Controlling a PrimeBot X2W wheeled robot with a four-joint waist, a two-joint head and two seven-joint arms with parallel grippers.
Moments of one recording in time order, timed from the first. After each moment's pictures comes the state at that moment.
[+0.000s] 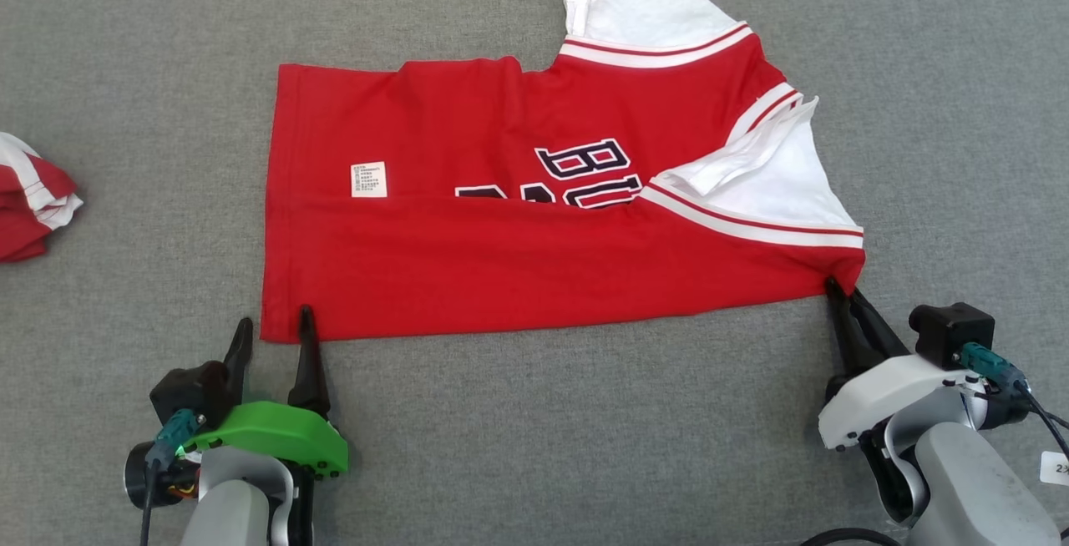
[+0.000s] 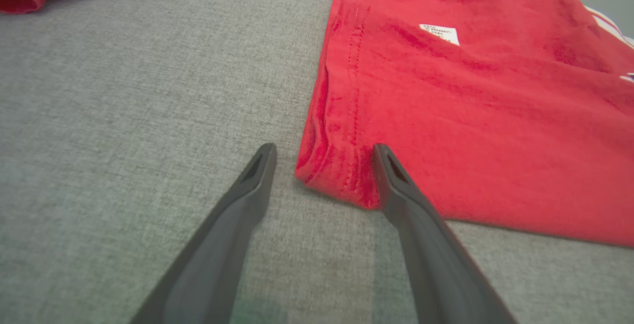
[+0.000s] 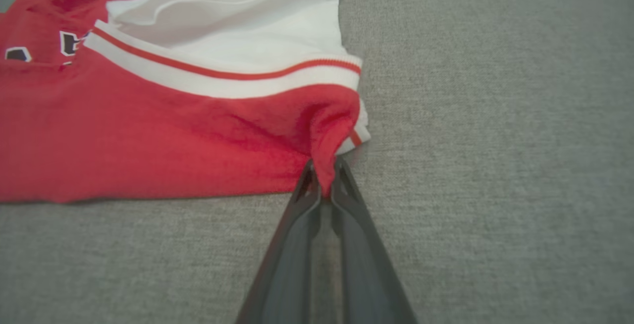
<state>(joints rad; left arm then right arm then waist) -0.26 0.05 -0.04 0.56 -0.32 -0.04 -0.27 -0.29 -0.20 0.14 0.55 0.33 0.13 -0.26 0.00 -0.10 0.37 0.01</state>
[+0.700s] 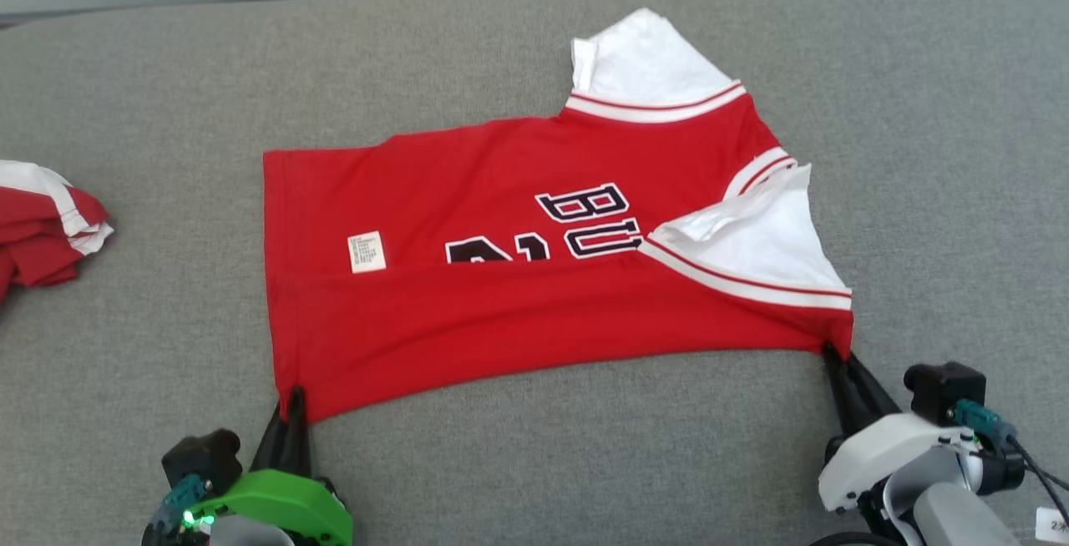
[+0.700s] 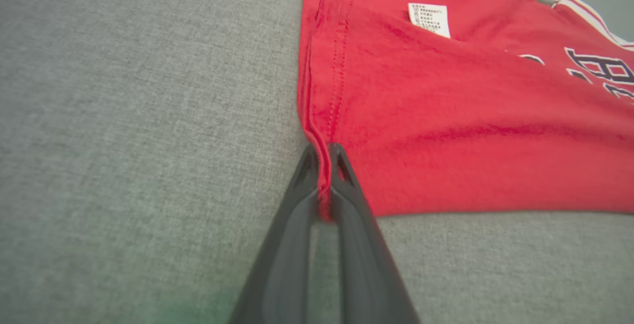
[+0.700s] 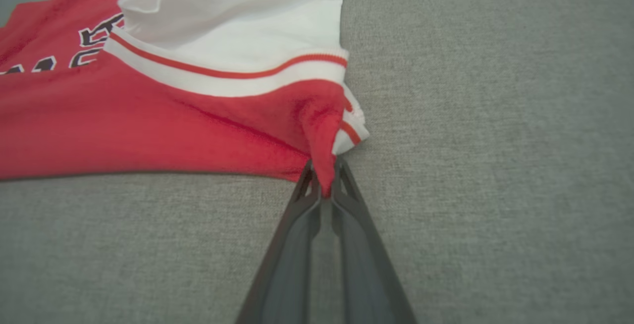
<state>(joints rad) -0.17 0.05 -0.03 0.63 -0.36 -0.10 -0.27 -0.20 -0.19 0.13 0.57 0.34 0.13 -0.26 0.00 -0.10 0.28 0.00</state>
